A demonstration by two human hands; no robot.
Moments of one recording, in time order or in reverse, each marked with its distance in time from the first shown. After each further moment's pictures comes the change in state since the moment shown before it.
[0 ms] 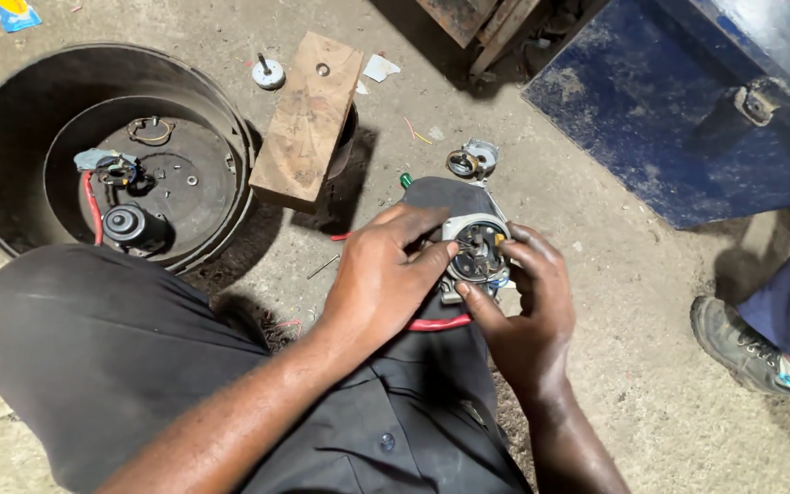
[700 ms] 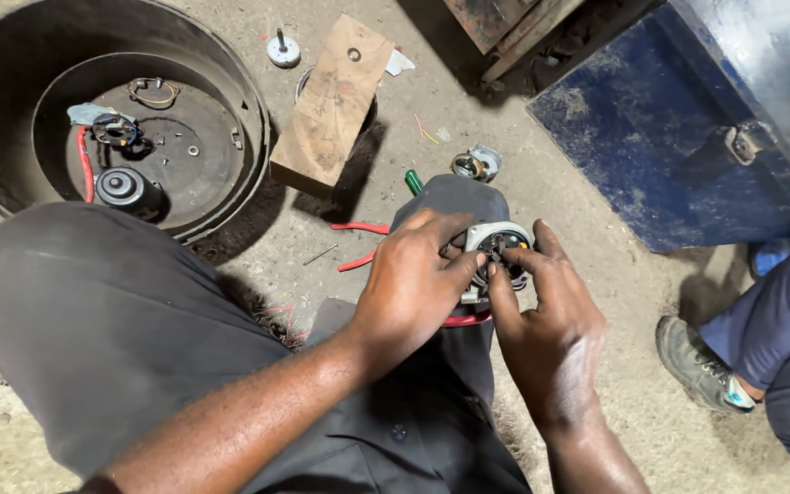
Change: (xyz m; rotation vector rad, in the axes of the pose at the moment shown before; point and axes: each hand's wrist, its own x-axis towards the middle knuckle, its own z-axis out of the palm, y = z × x) left_hand -0.017 -0.006 -0.006 -0.199 0.051 -0.030; right_hand 0.023 -0.061 0.006 -0.571 -0.091 -0.068
